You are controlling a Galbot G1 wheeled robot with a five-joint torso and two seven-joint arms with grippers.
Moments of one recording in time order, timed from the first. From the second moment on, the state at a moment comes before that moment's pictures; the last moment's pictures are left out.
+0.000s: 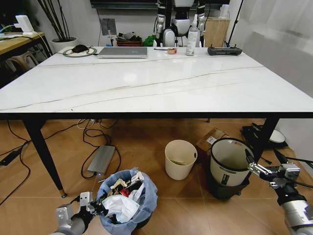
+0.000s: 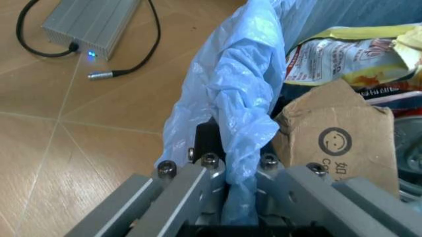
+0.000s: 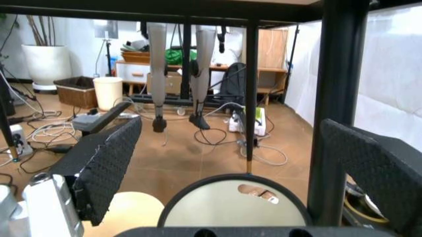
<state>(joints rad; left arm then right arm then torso) 1.79 -0.93 -0.52 -2.07 -0.93 0.29 -0.20 -1.81 1.18 0.94 2.15 0.51 0.13 -0.13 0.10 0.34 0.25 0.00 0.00</state>
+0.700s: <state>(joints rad) 1.78 -0.94 -0.52 -2.05 -0.92 0.29 -0.20 -1.81 1.18 0.94 2.15 0.51 0.13 -0.13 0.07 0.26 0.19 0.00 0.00</state>
